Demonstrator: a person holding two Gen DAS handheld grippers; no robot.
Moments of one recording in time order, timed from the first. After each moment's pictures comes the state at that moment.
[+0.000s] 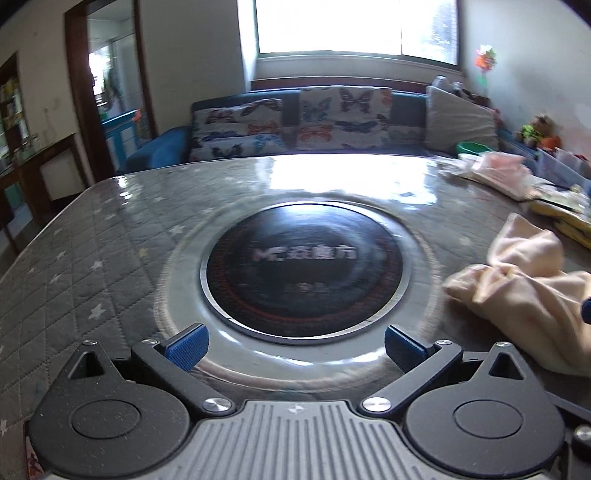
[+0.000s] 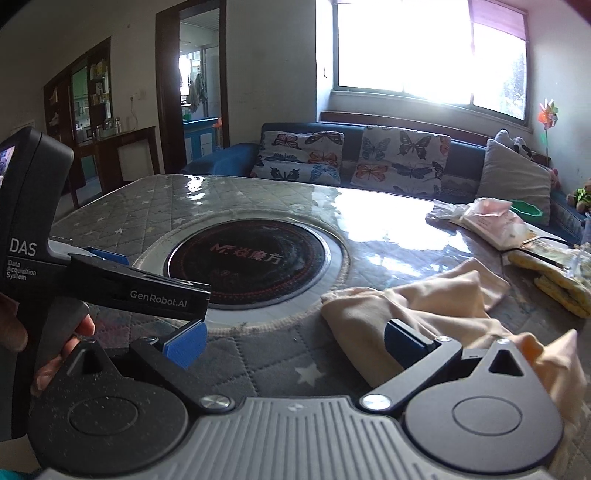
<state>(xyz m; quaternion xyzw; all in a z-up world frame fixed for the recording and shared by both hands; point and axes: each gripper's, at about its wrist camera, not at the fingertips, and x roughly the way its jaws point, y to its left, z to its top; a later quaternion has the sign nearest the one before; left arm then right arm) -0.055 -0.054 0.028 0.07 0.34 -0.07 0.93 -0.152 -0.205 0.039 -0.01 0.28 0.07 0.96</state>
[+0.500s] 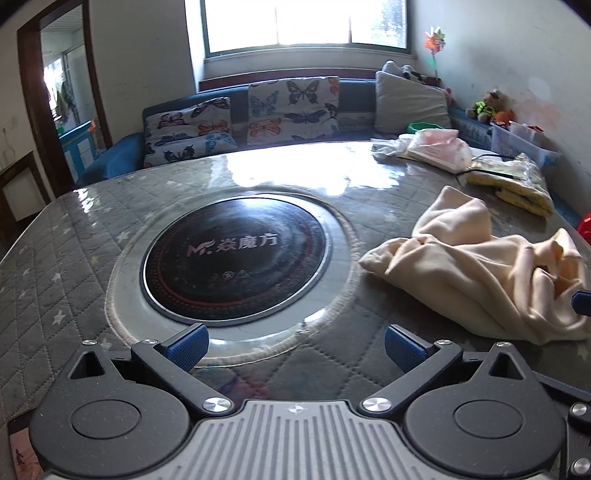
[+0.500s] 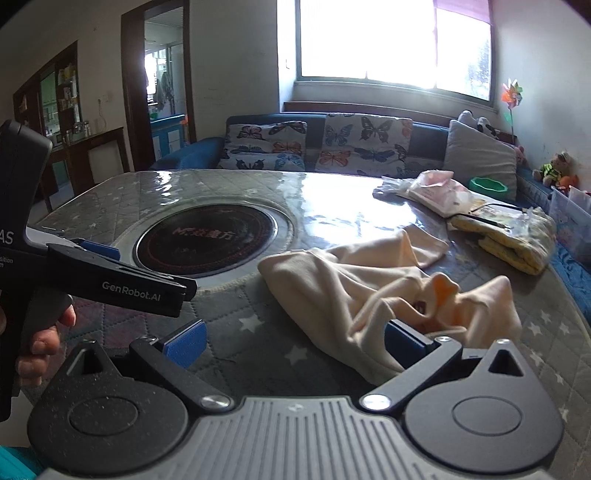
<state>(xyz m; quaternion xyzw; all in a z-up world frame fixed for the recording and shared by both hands) -0.084 -0.092 0.033 0.09 0.35 -0.14 0.92 -0.199 -0.247 0.046 0.01 0.31 0.01 0.95</state>
